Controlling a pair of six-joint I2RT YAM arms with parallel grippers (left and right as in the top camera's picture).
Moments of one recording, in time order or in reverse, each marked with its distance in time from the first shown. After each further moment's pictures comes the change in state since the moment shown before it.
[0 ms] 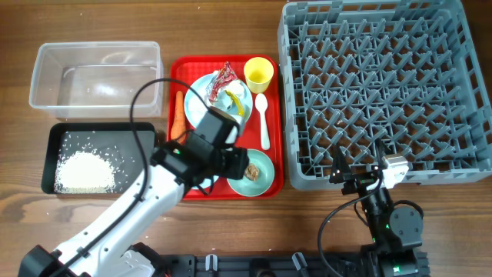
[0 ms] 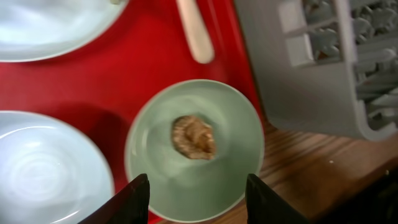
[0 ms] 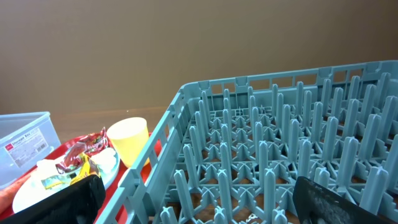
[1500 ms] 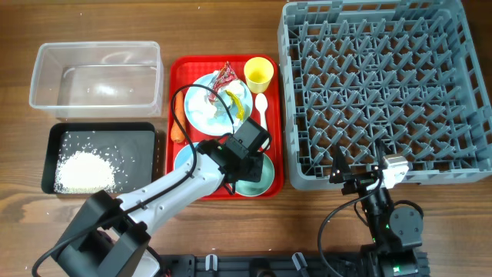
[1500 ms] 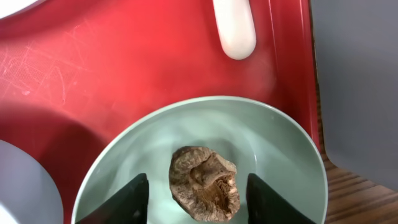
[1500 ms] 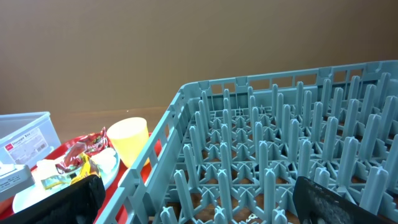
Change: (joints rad) left arm -0.127 0.268 0.000 0.133 -0.163 -0.154; right arm 0.000 0.000 0.000 0.000 0.000 0.000
